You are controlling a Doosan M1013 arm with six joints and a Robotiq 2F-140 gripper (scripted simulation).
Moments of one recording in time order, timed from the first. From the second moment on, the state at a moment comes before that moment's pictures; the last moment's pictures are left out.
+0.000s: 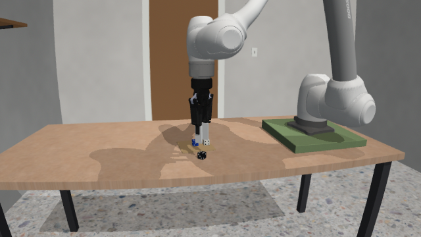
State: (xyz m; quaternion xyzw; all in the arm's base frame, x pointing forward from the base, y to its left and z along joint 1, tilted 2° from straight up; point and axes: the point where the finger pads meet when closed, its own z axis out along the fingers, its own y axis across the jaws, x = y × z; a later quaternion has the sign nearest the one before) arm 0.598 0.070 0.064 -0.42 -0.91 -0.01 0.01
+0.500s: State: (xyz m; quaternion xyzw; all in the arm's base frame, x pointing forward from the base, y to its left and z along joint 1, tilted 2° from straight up) arm 0.598 0.071 0.044 -0.42 -0.91 -0.01 0.01
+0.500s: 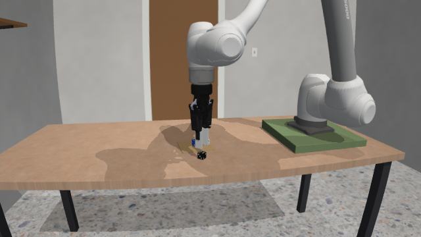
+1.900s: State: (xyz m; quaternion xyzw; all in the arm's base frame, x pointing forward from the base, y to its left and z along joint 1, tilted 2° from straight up) arm 0.598 0.072 0.028 -0.42 -0.91 -0.01 0.01
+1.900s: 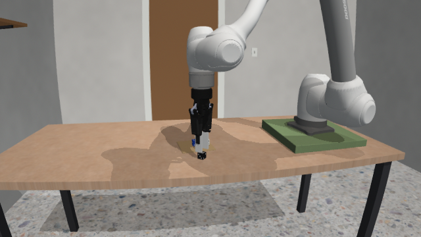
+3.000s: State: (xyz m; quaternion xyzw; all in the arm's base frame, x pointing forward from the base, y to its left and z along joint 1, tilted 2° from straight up) arm 0.598 0.072 0.016 -0.42 -0.91 -0.01 0.01
